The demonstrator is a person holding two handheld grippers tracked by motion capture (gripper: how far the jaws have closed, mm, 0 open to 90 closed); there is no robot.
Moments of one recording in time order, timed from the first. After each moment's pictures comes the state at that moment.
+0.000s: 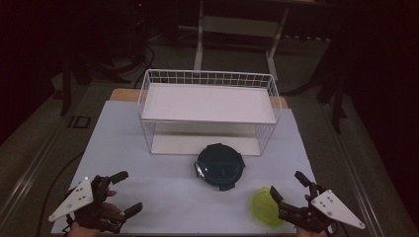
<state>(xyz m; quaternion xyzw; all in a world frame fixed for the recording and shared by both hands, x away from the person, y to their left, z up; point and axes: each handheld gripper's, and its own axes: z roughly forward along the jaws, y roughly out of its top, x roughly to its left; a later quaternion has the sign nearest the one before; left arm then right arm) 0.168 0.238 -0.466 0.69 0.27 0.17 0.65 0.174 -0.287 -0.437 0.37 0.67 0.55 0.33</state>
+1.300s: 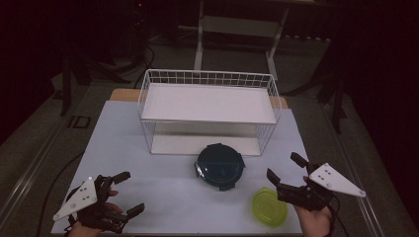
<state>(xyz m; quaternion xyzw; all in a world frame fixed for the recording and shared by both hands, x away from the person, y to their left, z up) 0.170 0.233 -0.468 0.70 0.26 0.17 0.64 0.211 -0.274 -0.390 0.35 0.70 0.55 0.29</state>
